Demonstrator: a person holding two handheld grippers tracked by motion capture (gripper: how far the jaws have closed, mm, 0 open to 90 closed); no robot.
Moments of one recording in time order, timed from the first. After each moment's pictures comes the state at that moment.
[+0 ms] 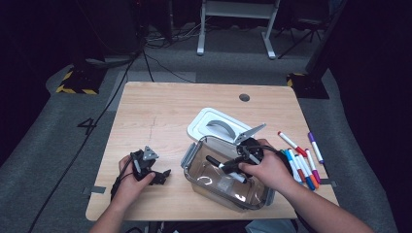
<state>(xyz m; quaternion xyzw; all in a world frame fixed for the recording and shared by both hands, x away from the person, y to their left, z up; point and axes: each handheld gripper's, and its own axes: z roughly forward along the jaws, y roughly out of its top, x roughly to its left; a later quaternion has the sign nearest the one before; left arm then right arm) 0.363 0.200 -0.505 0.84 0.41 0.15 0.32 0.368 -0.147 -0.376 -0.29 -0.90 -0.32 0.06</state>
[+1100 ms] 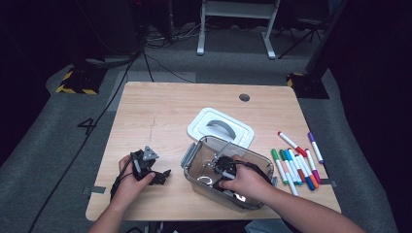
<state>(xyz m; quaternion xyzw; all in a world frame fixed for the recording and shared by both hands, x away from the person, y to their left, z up) 0.363 0.200 -0.505 0.84 0.41 0.15 0.32 0.358 -0.096 -0.441 -0.25 -0.95 -0.18 0.10</state>
